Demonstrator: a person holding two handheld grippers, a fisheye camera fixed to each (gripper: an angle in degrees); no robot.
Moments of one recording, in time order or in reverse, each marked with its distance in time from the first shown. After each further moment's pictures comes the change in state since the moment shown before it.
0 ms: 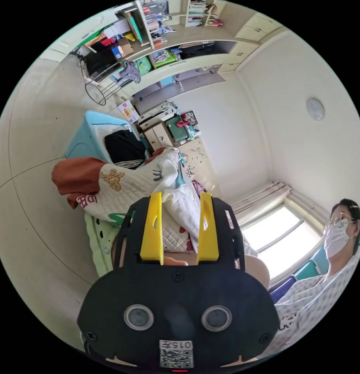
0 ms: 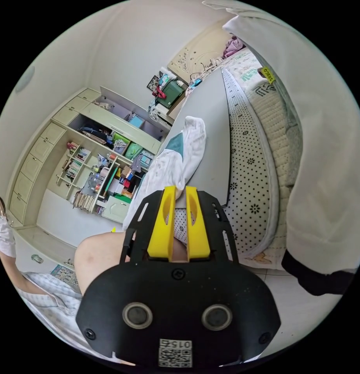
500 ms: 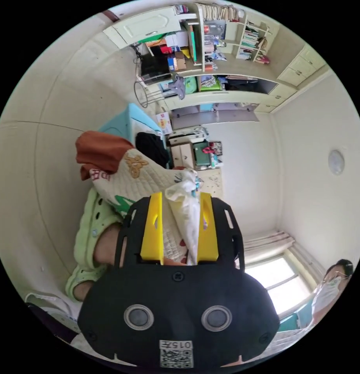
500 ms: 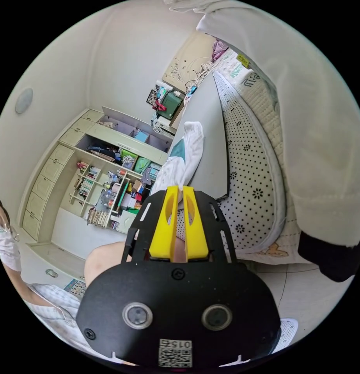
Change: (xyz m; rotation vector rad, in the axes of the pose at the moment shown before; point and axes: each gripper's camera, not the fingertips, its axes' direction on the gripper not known) left arm -0.016 0.025 0.028 0.196 -0.076 -0.316; right arm 0.034 0.007 -0.033 0.082 -0.106 0.106
